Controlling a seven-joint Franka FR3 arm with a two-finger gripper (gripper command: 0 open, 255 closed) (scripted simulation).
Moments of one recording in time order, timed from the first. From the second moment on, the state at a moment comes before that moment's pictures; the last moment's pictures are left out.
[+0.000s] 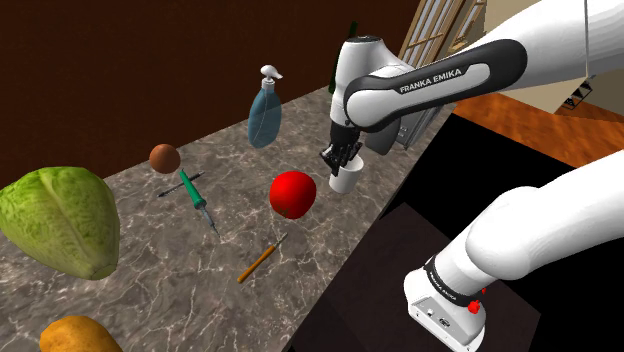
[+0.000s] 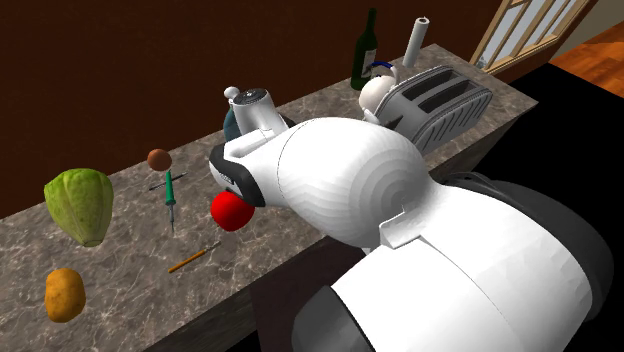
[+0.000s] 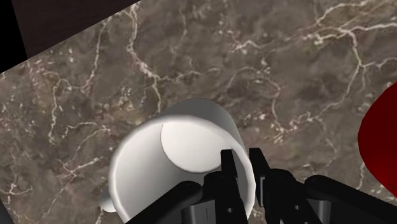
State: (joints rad) arm -0.02 -0.32 0.23 -2.58 0.02 2.17 0.28
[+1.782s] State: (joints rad) arm -0.02 -0.44 0.20 -2.39 0.03 1.86 0.25
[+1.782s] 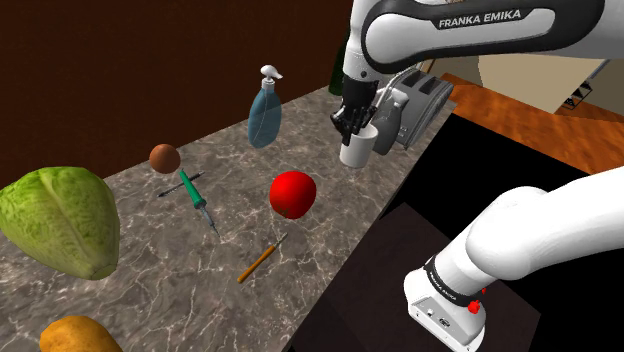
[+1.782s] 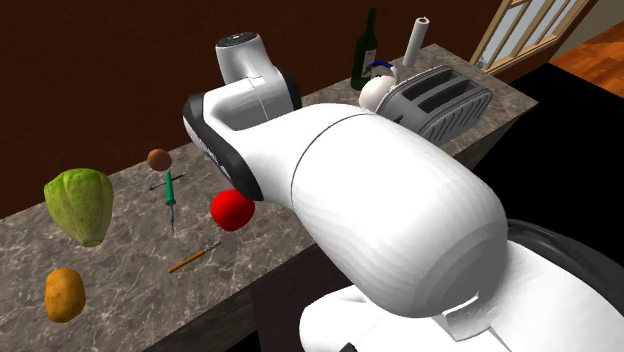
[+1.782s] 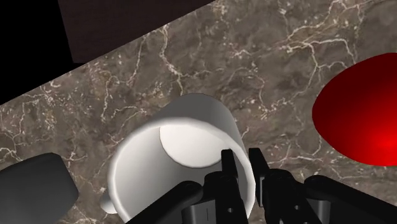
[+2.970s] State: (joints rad) arm -0.01 -0.25 0.27 -2.07 0.02 1.73 0.34
